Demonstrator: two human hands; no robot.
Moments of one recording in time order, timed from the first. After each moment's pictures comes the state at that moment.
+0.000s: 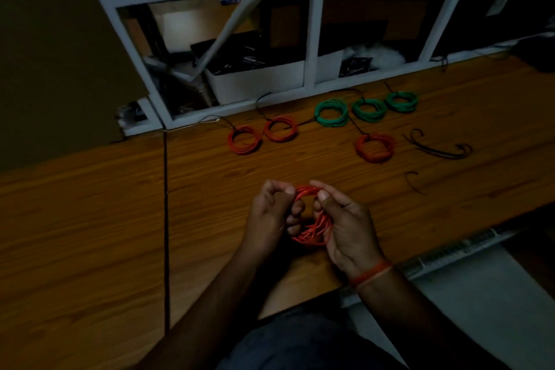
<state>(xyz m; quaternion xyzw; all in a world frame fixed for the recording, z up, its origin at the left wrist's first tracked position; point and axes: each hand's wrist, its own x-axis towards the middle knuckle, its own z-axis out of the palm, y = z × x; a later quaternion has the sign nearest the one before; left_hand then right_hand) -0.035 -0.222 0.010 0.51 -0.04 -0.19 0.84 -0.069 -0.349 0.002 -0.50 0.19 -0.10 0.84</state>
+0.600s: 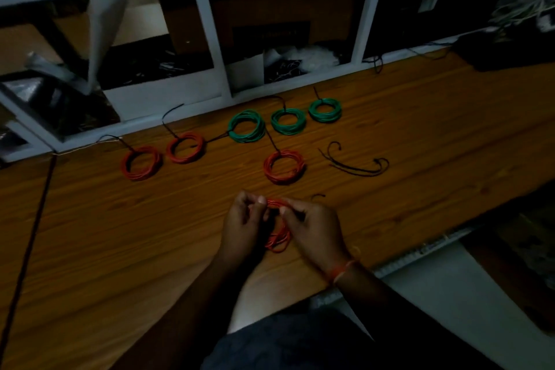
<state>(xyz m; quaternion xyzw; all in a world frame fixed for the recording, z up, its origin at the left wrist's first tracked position) 0.002 -0.415 -0.051 0.64 -0.01 -0.12 0.76 -0.041 -0.560 -0.044 -0.85 0.09 -0.08 0.51</state>
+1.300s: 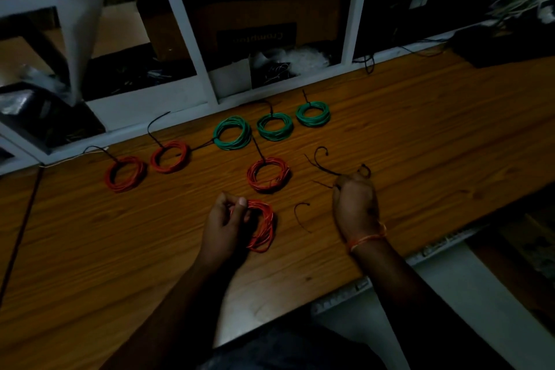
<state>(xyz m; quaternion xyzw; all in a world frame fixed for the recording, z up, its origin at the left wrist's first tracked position) 0.015 -0.429 -0.053 0.63 0.00 -0.11 0.77 0.008 -0.676 -0.060 -0.95 0.24 -0.06 0.19</state>
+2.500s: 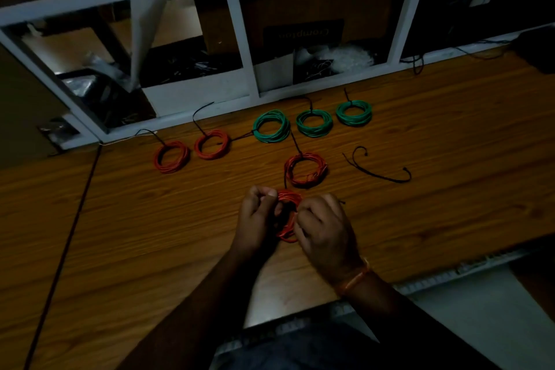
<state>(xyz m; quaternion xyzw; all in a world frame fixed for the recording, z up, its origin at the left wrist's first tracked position) 0.016 -0.427 -0.057 0.55 0.04 -0.11 0.83 -0.038 -0.567 -0.046 -0.90 -0.15 -0.31 0.25</state>
